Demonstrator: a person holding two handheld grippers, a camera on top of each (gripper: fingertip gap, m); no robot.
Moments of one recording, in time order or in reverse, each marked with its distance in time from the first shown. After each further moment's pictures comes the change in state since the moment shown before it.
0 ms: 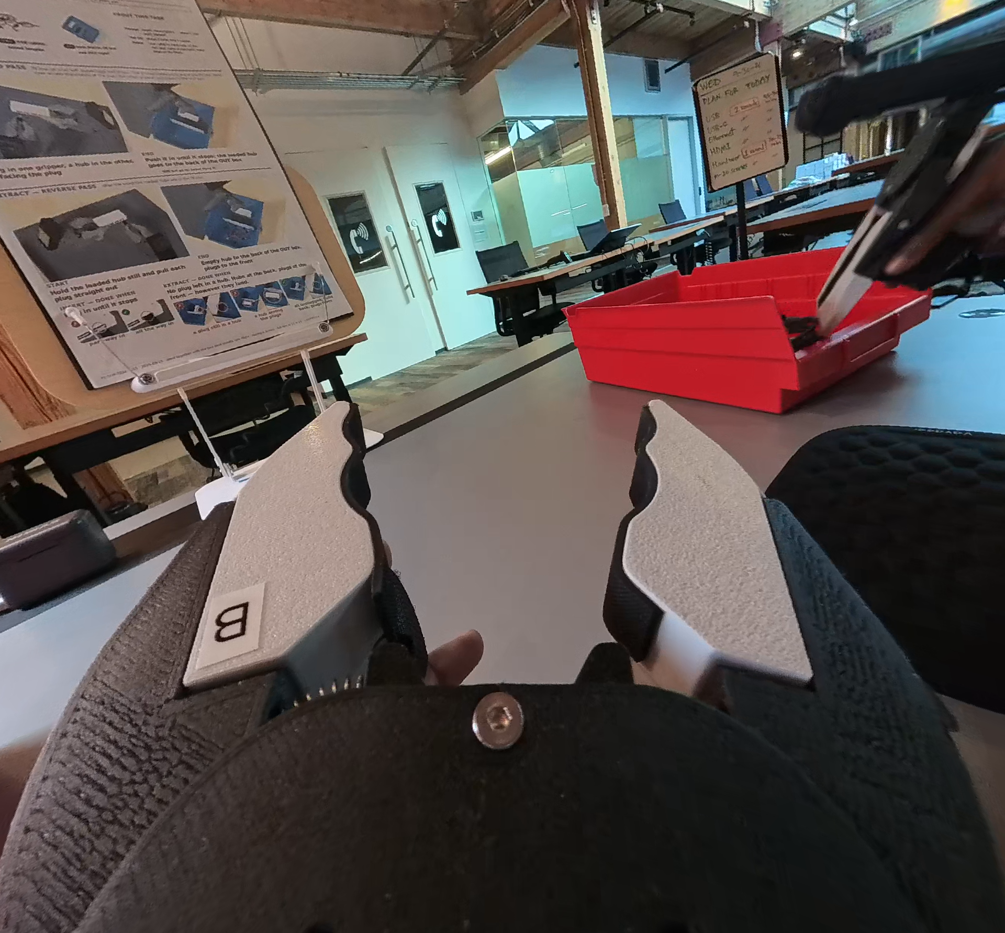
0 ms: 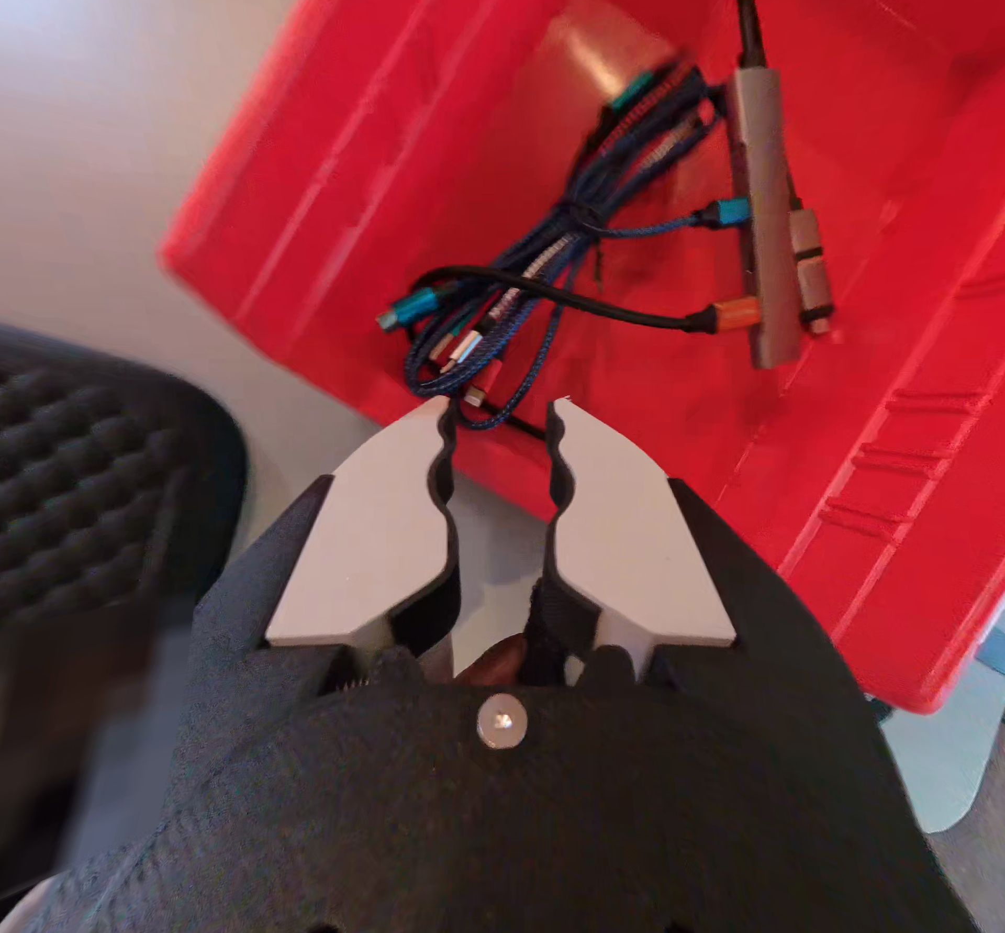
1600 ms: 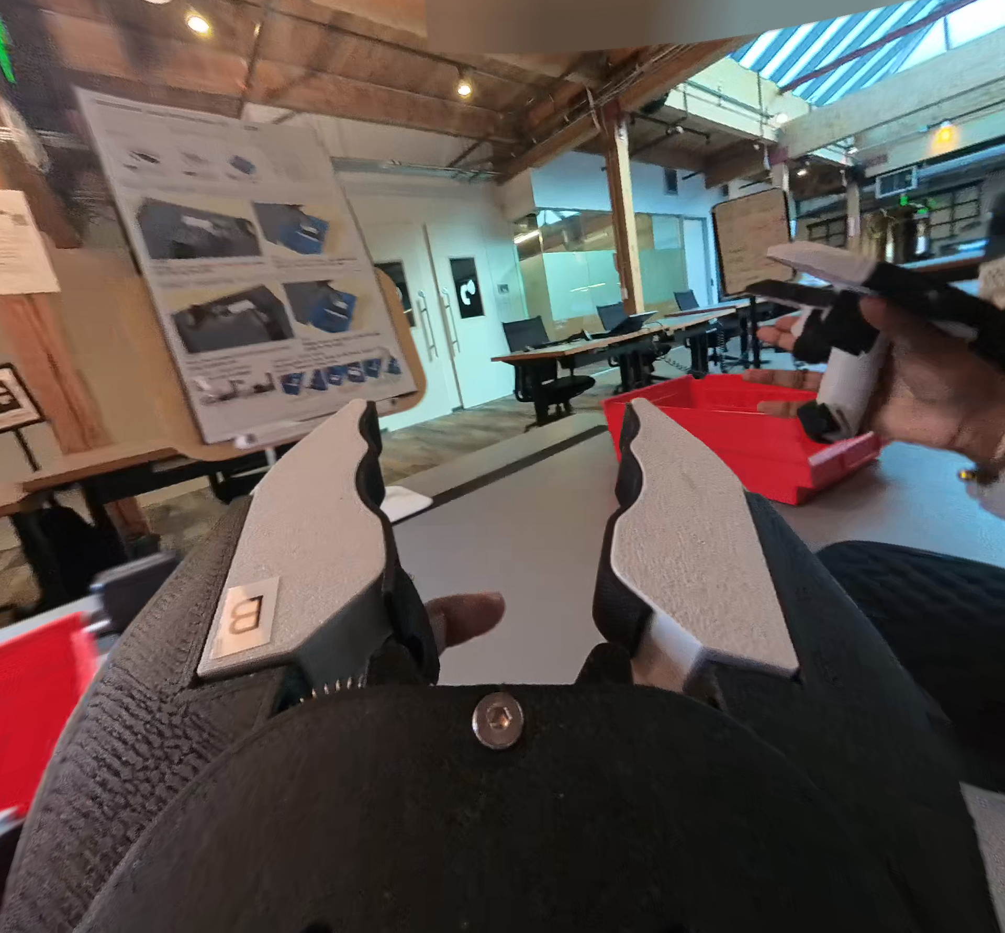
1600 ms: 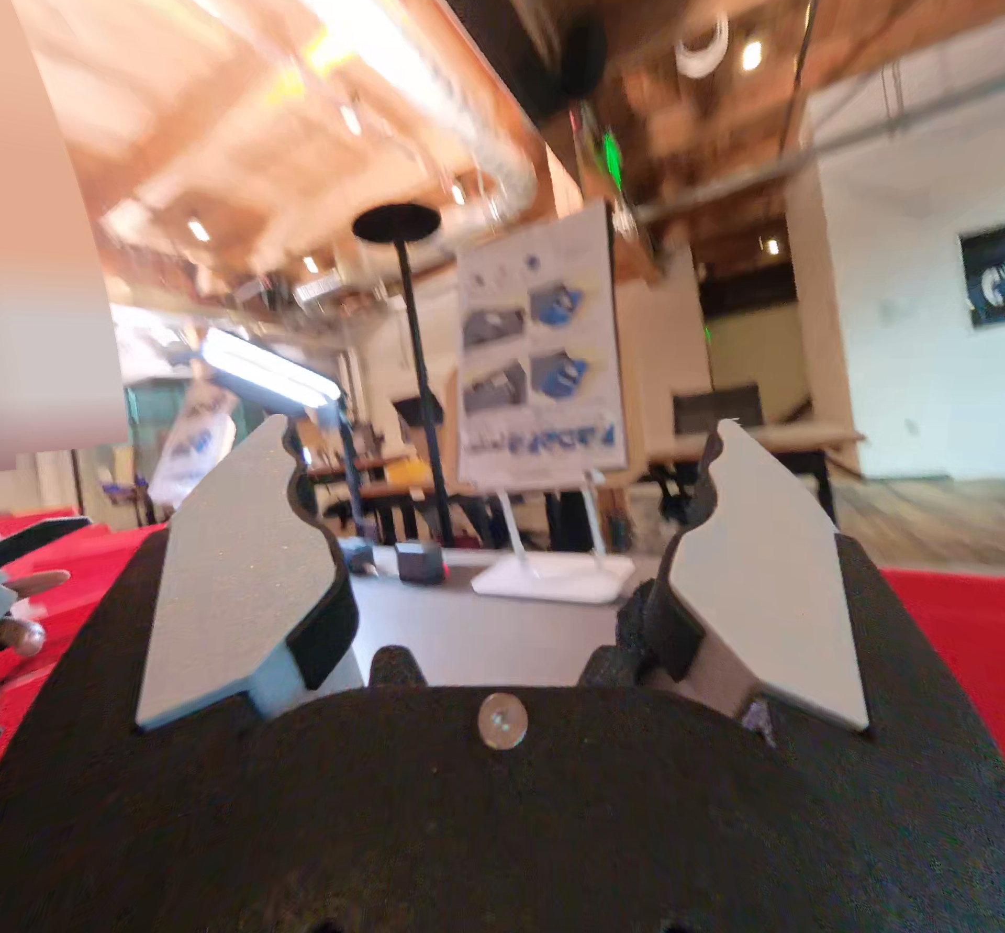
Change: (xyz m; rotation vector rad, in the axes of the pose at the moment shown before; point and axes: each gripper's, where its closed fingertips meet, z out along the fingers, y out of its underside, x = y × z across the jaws) left arm -0.053 -0.074 -0.041 0.139 -0.061 -0.064; right arm -0.111 -0.154 -0.148 1.587 -0.263 0.156
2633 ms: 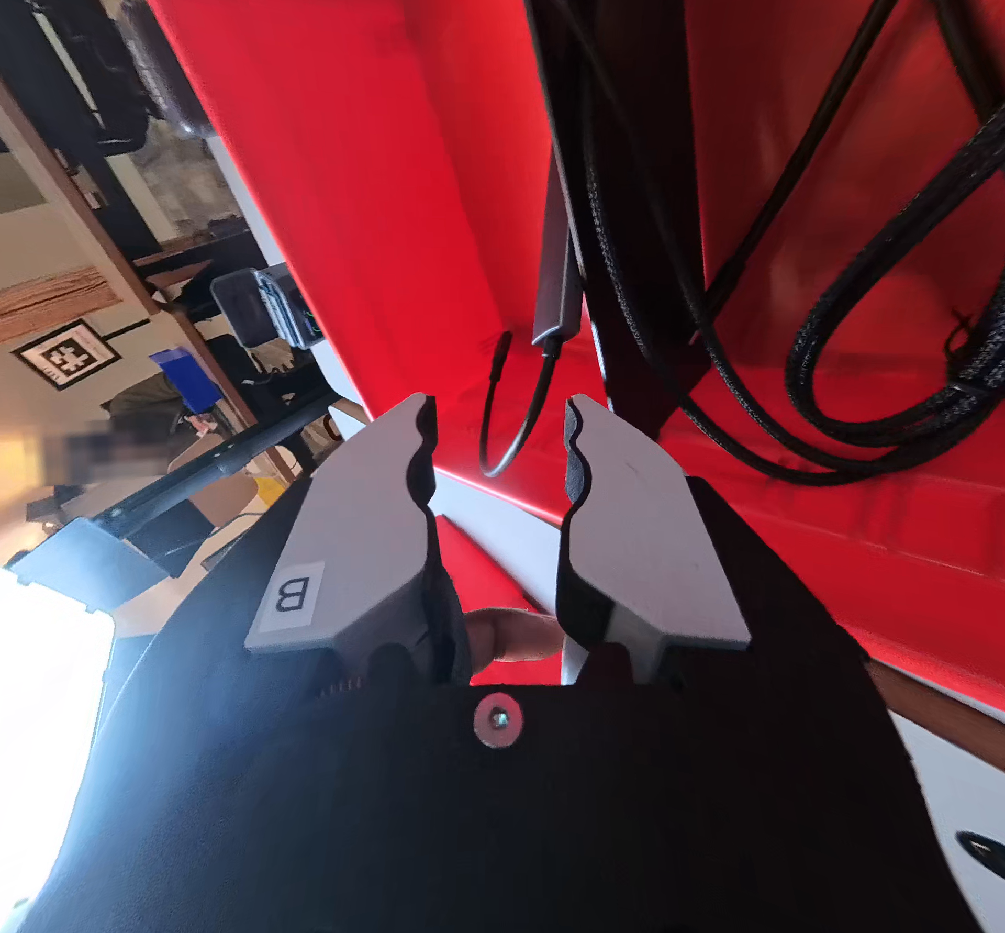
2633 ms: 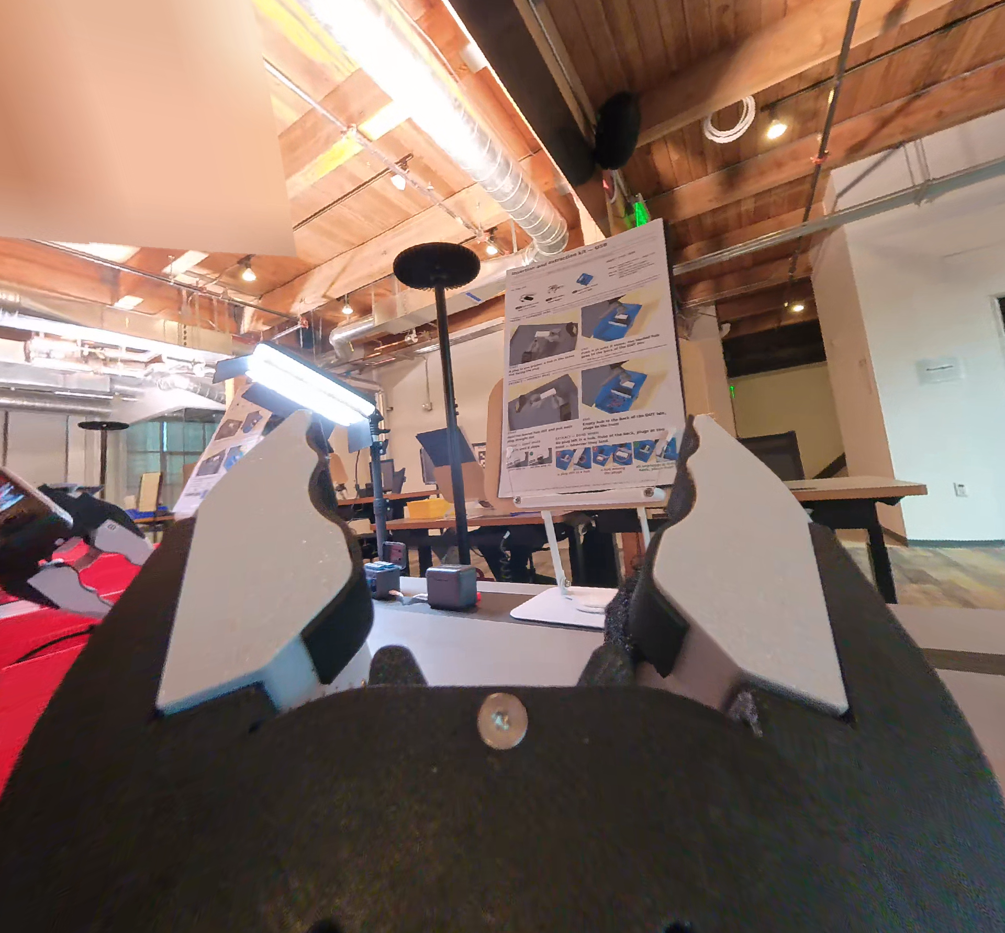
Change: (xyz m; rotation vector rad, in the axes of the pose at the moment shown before) left arm -0.298 0.120 -0.155 -1.385 0.506 1.161; right arm -0.054 0.051 0.011 0.131 -0.064 -0.008
